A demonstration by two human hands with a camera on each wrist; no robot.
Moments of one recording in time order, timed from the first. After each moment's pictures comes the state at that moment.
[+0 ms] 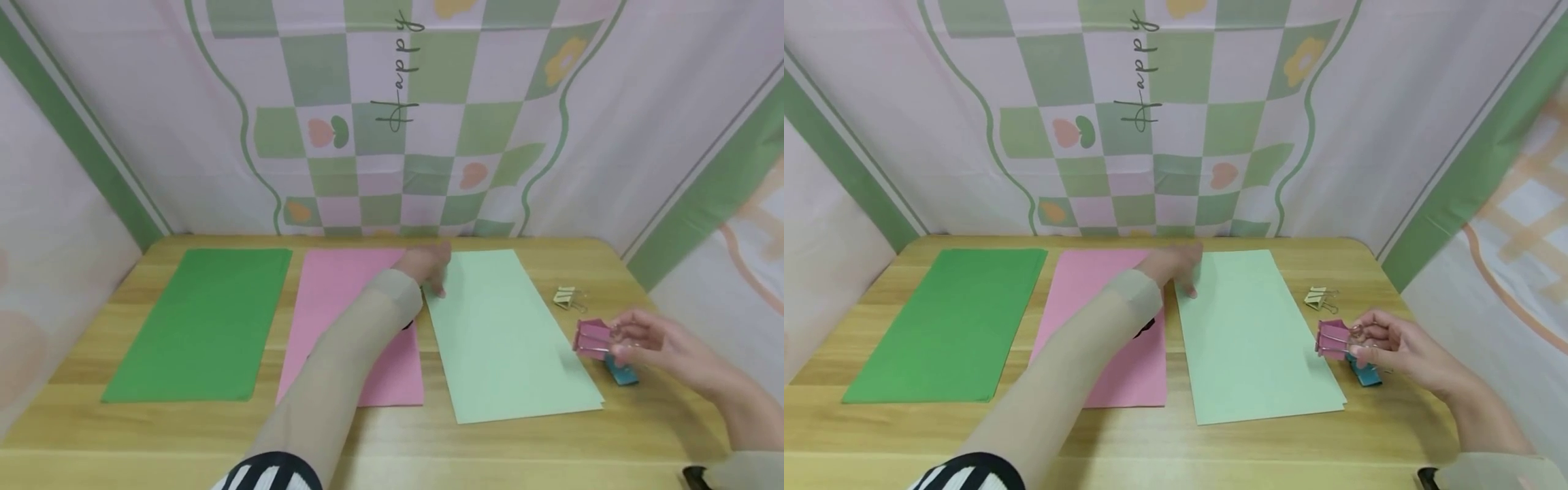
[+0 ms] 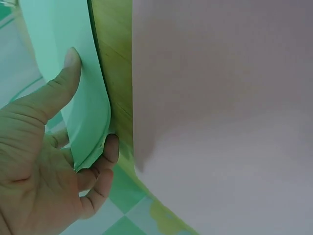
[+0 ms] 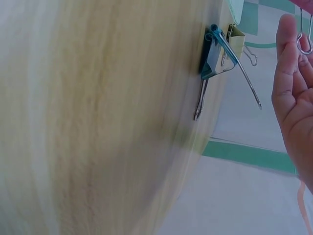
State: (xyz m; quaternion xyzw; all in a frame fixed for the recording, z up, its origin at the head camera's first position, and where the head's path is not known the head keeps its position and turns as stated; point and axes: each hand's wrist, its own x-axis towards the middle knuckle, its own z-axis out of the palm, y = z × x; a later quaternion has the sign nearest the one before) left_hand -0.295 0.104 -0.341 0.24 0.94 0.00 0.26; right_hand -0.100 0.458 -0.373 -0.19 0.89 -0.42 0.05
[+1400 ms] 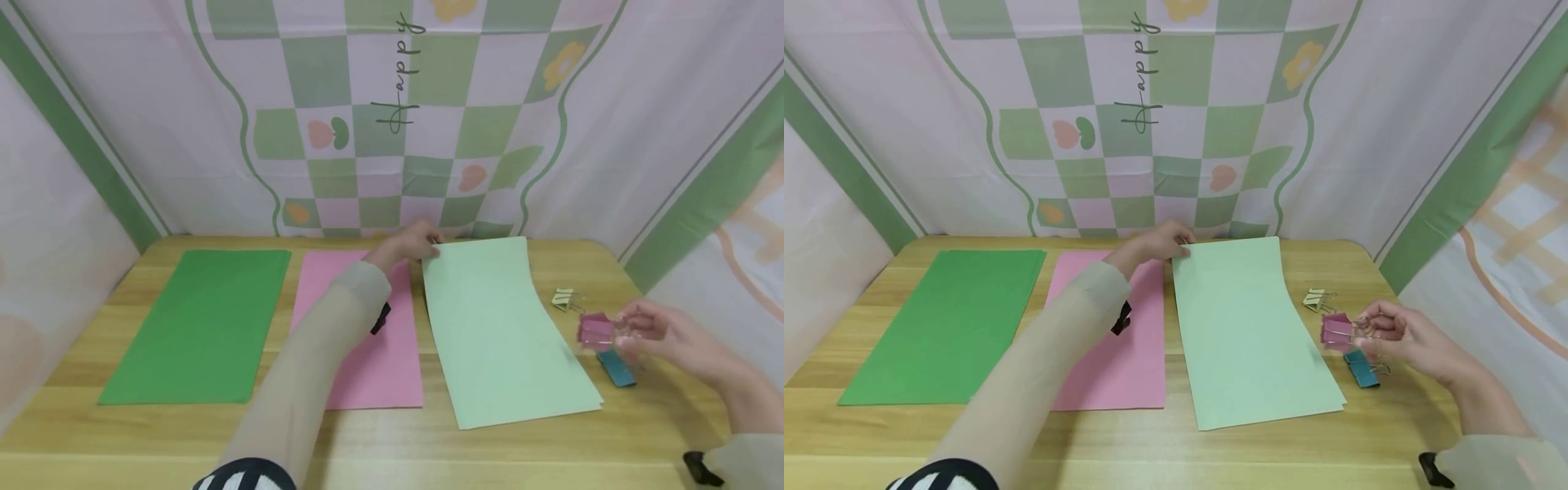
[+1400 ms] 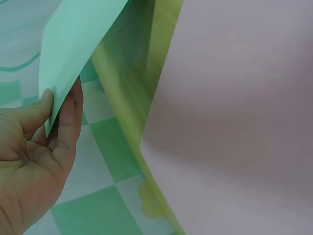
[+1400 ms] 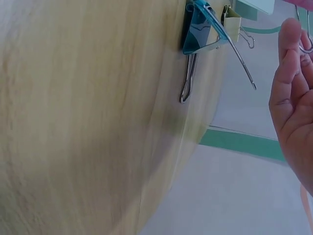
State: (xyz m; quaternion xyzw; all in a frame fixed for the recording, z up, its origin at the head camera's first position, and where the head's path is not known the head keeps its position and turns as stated) left_hand -0.321 0.066 -0.336 0.29 0.86 0.36 0.21; right_hand -0.109 0.467 -0.365 -0.15 0.91 -0.39 0.05
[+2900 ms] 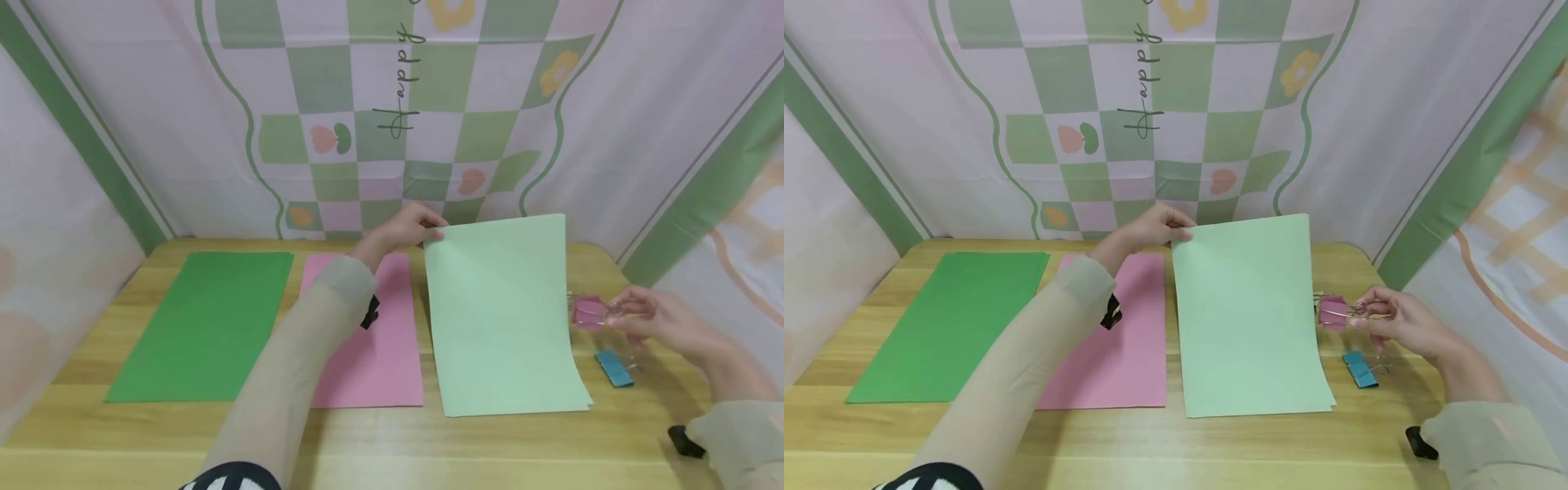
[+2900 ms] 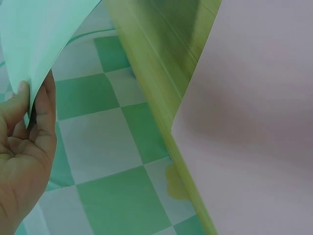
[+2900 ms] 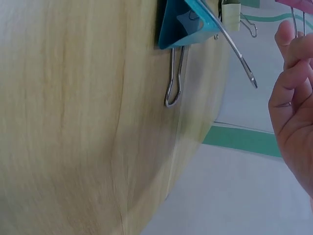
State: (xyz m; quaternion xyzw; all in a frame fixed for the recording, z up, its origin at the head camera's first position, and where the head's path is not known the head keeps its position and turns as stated) left_hand -0.316 0.051 -0.305 0.28 0.81 0.48 0.19; right_hand -0.128 0.466 -0.351 -0.09 0.92 -0.37 0.06
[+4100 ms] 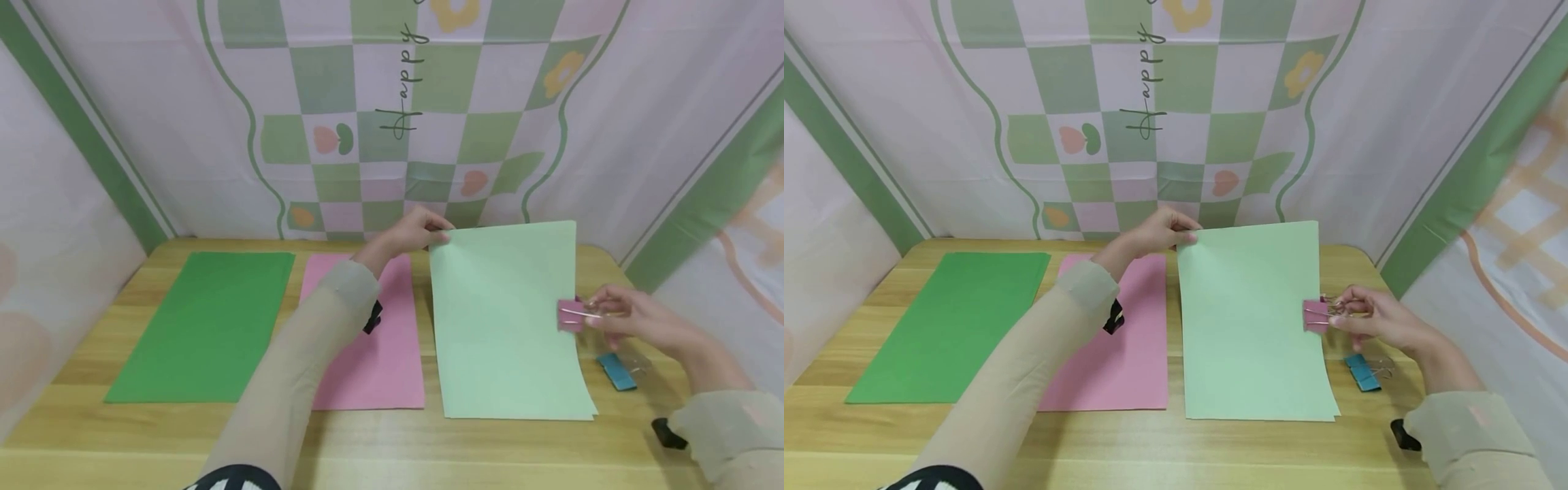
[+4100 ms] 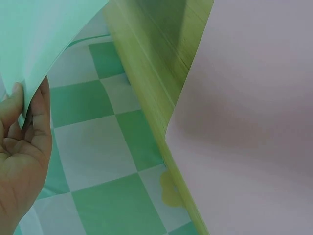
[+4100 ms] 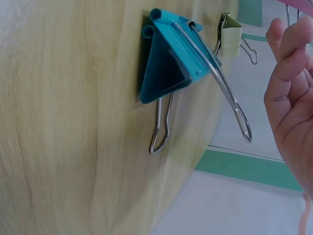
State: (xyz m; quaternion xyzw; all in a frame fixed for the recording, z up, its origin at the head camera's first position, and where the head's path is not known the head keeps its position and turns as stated) left_hand -0.315 0.055 -0.312 0.29 0.80 0.49 0.18; right_hand -0.147 0.445 -0.353 -0.12 0.90 -0.40 0.12
